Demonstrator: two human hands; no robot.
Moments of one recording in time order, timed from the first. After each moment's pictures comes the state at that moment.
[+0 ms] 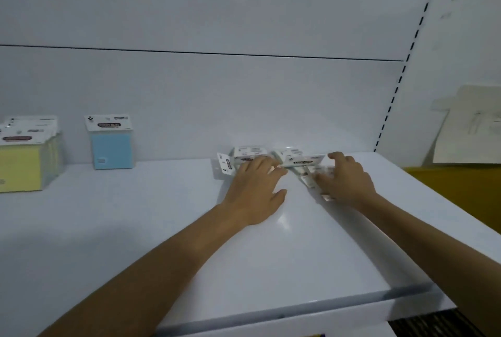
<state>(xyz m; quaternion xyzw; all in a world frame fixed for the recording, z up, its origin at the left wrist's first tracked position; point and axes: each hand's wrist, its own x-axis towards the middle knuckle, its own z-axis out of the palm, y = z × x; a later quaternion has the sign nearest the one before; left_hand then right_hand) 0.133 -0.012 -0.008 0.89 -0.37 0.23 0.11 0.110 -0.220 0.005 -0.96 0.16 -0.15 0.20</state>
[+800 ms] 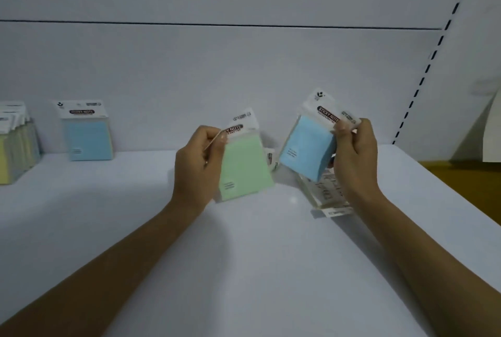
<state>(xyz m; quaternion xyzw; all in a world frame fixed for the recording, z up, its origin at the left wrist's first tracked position) 0.152 0.008 0.007 0.77 -0.15 0.32 0.53 0.132 -0.216 0.019 -0.74 0.03 -0.36 0.57</state>
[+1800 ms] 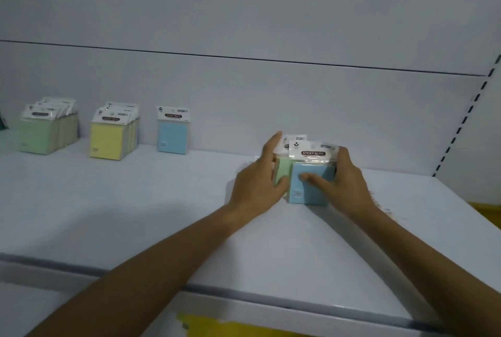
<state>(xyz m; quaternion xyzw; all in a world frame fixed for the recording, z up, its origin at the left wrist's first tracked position) 0.104 0.015 0.009 0.88 -0.15 0.24 0.37 0.106 -0.159 0.021 -0.88 -0.08 -0.19 0.42</state>
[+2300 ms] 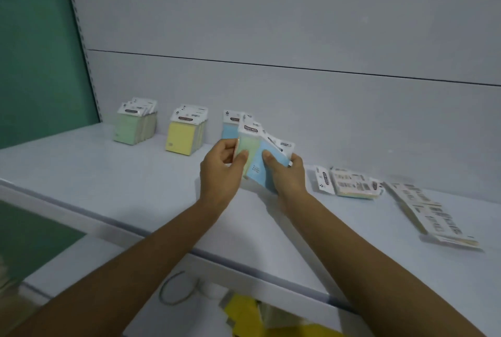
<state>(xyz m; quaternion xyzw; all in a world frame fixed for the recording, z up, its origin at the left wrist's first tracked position) 0.060 0.156 0.022 0.70 0.03 0.36 0.62 0.110 0.046 0.020 -0.63 0.00 0.02 0.78</state>
